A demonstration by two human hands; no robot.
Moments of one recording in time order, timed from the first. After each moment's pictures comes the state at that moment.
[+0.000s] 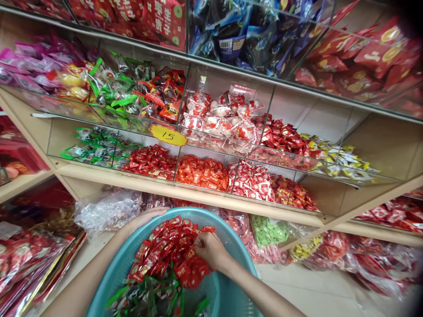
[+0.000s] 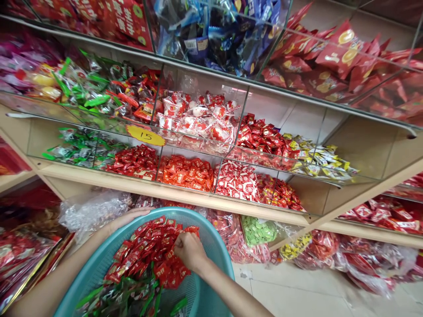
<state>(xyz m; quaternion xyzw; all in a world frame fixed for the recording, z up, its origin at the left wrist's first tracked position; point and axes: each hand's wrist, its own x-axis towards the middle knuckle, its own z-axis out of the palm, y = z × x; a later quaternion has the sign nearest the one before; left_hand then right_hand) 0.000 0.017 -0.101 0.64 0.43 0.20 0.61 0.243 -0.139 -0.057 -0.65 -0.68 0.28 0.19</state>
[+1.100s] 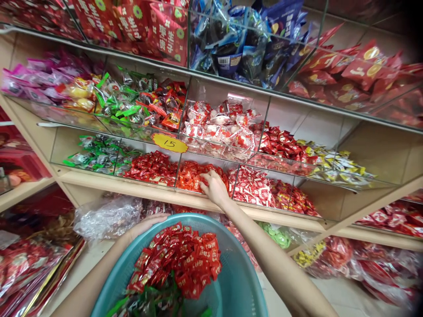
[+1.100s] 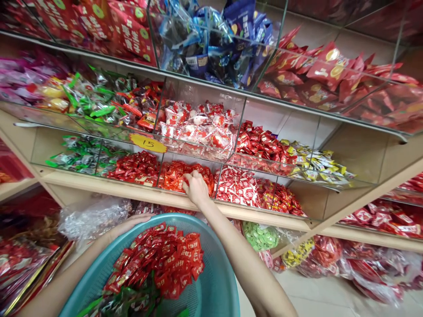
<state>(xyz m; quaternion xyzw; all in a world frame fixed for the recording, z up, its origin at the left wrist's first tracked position) 0.003 0.011 -0.092 0.62 0.42 0.21 0.64 0.267 -0.019 0.051 -0.62 -0.74 -0.02 0.26</state>
